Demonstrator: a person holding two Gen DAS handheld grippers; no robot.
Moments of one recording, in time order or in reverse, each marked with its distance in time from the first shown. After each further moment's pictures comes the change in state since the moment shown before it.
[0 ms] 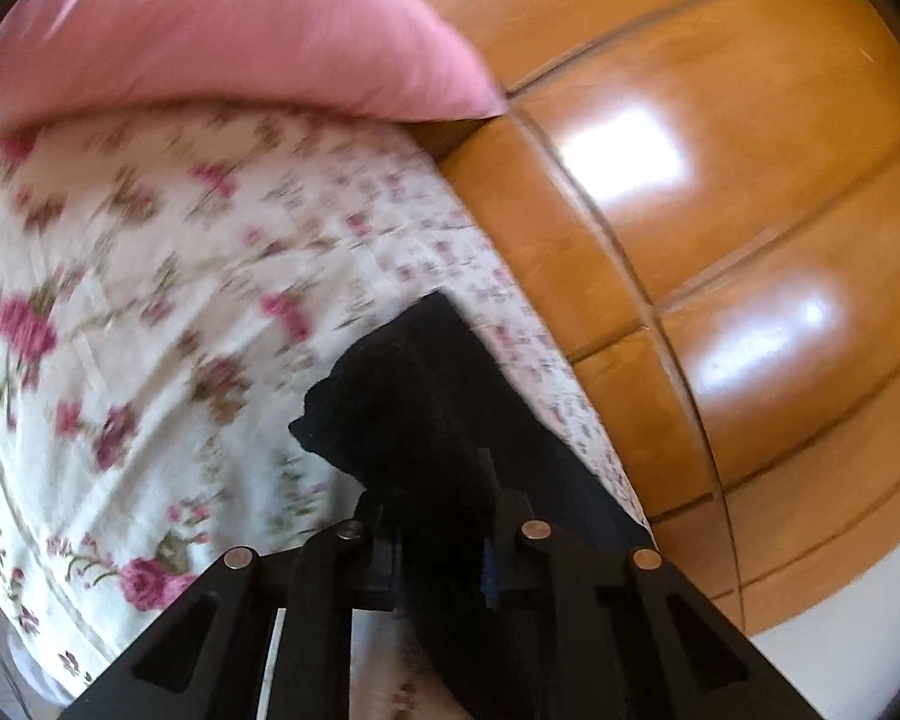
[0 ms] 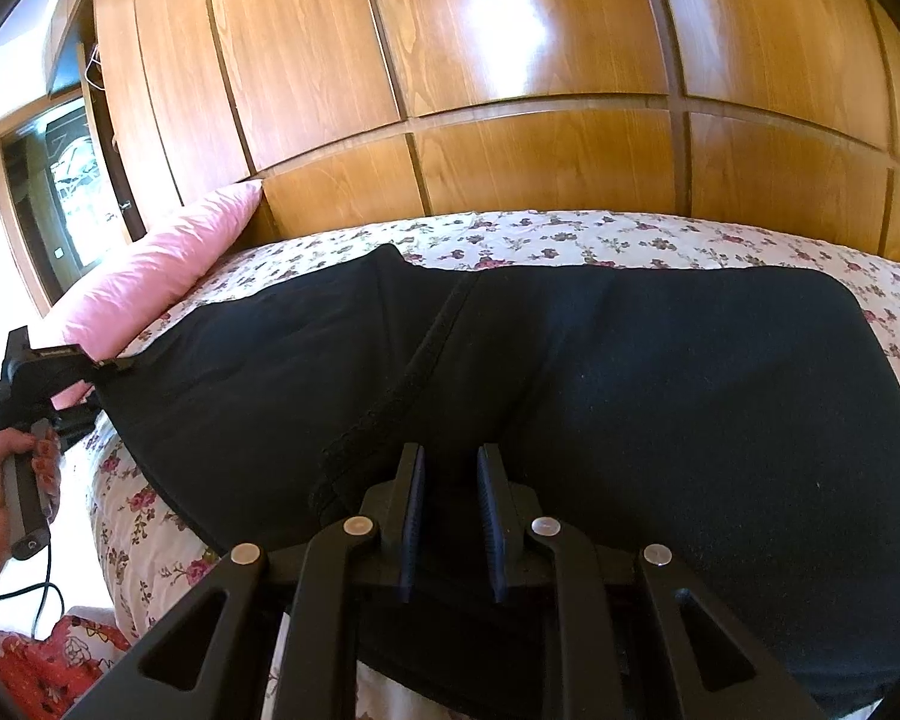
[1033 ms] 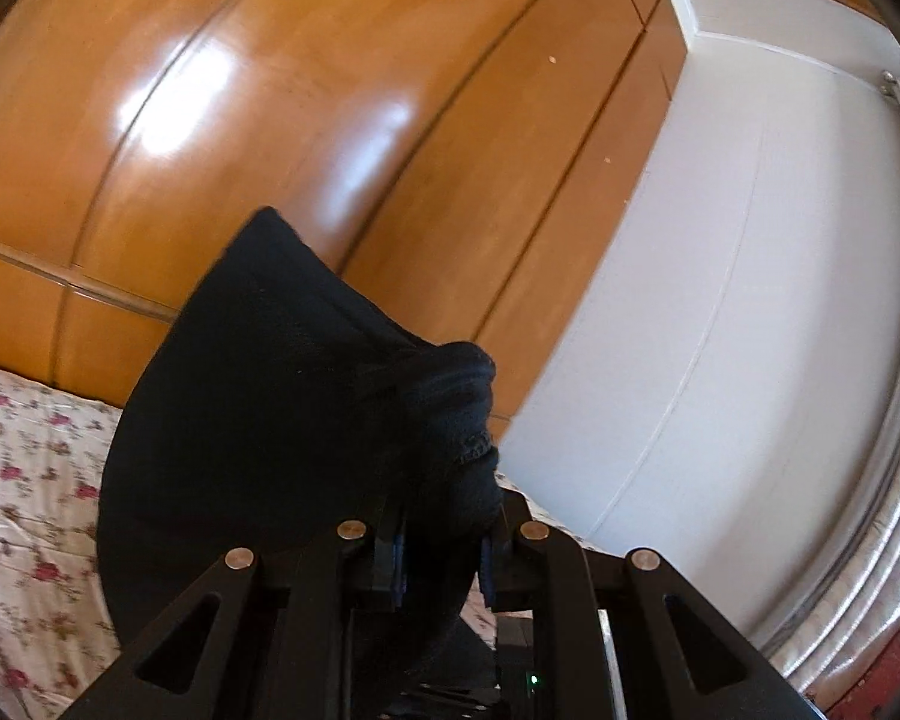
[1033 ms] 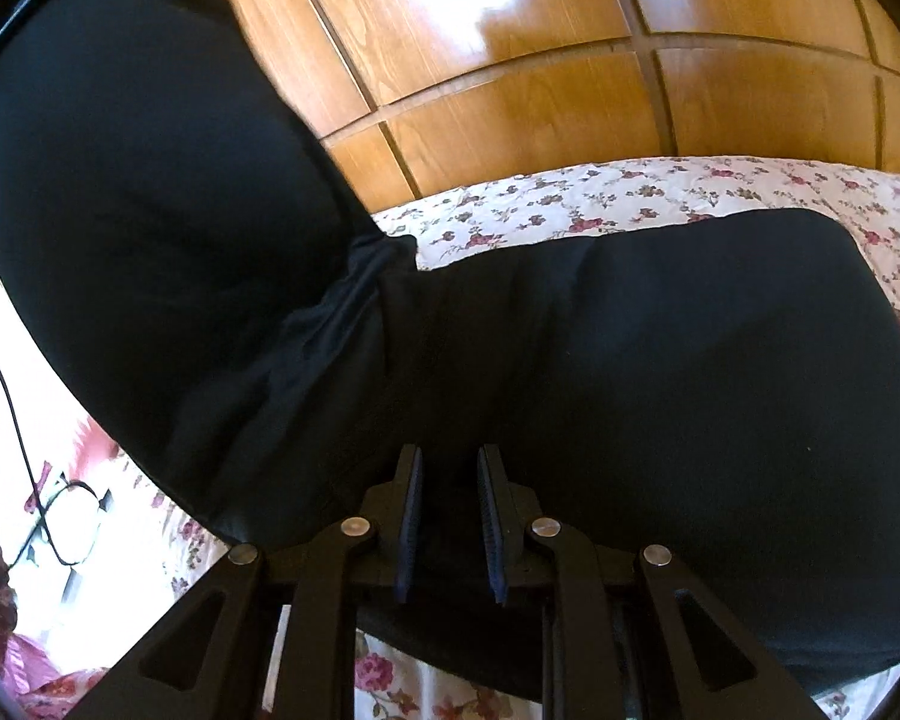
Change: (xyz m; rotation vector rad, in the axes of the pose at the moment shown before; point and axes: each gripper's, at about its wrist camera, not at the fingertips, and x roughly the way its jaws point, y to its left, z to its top) left arm -0.014 -0.299 -0.100 0.690 0.255 -0.795; right arm -0.015 -0.029 0.010 0.202 0.066 0.132
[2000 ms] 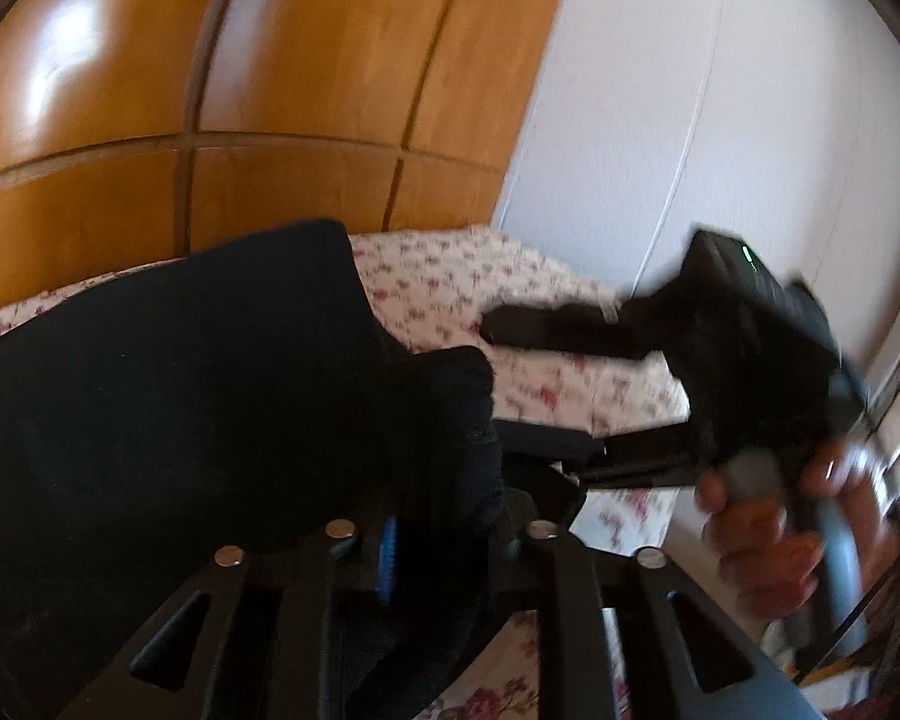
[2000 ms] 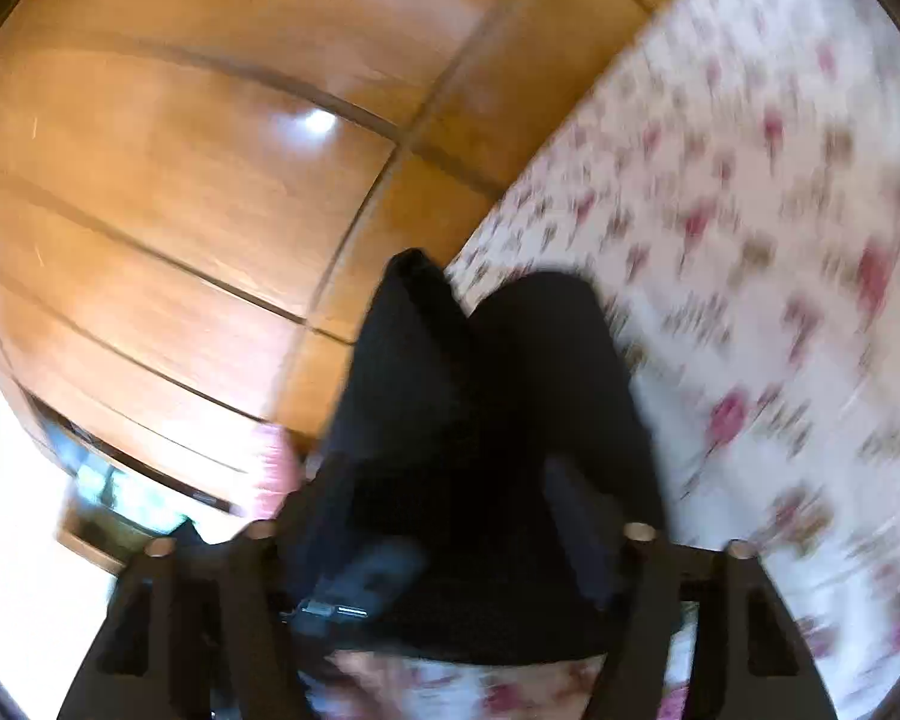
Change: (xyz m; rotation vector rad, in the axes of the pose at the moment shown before) left arm 0.180 -0.015 -0.152 0.291 0.484 0.061; right arm -0.104 -0.152 -0.011 0.704 -0.192 0.266
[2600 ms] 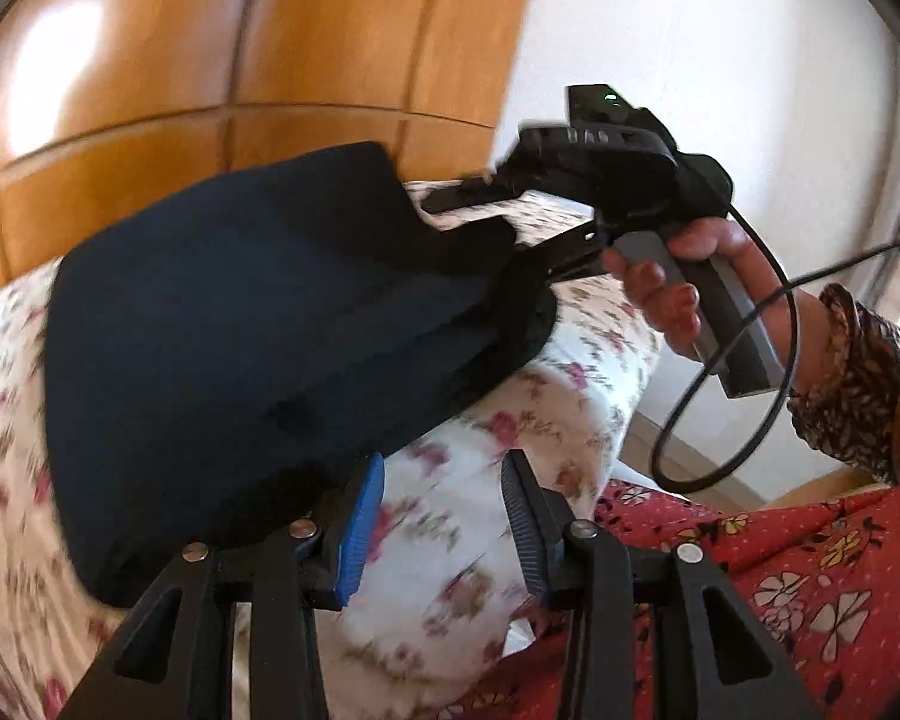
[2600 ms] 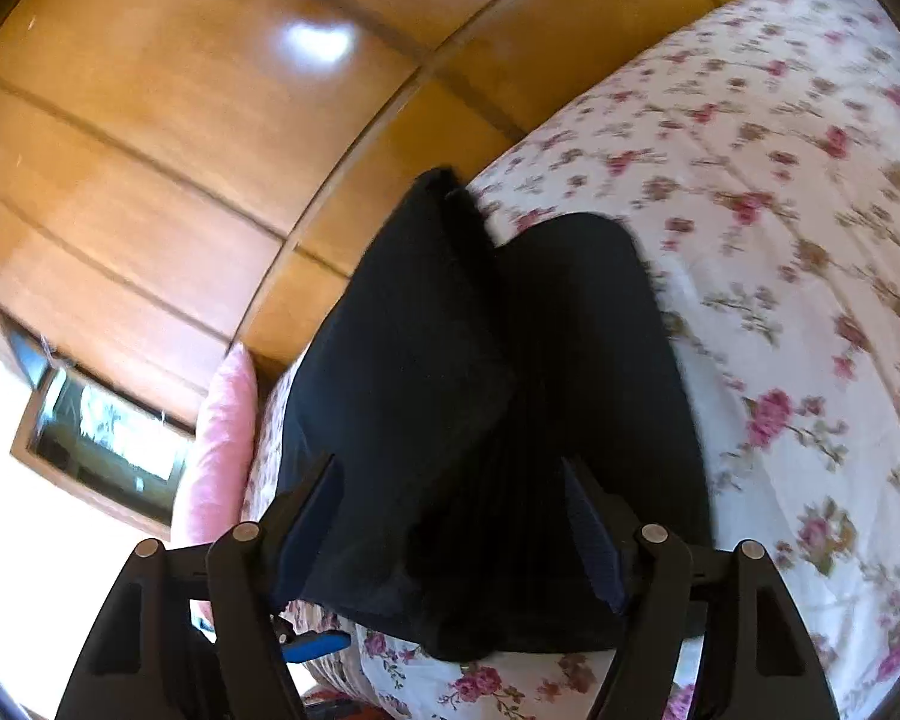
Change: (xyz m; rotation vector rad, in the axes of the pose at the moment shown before) left arm -0.107 -0.001 -0.084 0.010 0.072 0.017; right arm 0.040 0.039 -0.005 -0.298 0.155 -0.206
